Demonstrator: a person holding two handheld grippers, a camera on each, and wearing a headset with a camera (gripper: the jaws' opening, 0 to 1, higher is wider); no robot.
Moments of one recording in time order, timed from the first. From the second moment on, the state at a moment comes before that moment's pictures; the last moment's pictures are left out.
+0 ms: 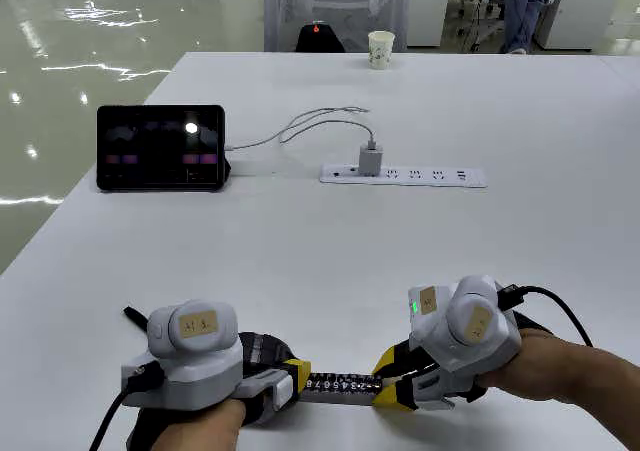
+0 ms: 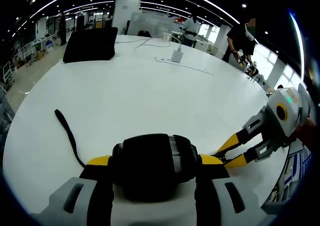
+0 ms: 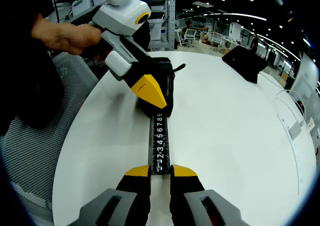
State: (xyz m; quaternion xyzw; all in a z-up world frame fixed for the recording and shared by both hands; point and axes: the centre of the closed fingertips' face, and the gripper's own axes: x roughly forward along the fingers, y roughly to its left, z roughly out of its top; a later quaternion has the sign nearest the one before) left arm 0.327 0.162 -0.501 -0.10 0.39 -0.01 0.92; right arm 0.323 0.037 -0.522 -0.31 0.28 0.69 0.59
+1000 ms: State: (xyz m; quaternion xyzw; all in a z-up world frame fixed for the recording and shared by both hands) left arm 0.327 0.162 -0.500 -0.11 0.39 -0.01 0.92; right arm 0.320 0.072 -0.522 -0.31 0.27 0.70 0.59
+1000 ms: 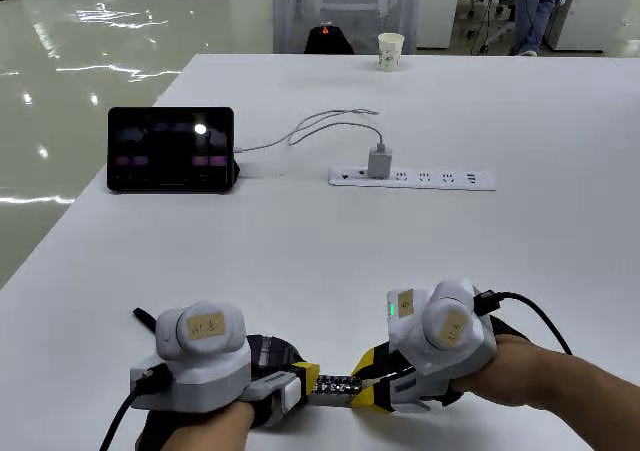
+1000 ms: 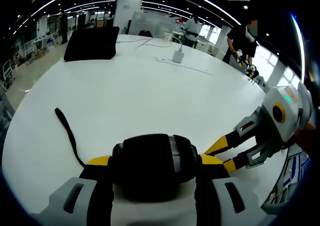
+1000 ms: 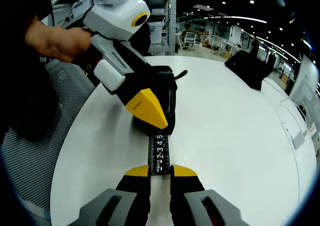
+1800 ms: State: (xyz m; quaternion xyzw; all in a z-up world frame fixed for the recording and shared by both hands) left arm 0.327 0.162 -0.500 -0.12 0.39 -0.01 0.91; right arm 0.316 0.099 -0.522 -0.30 0.26 0.70 0.59
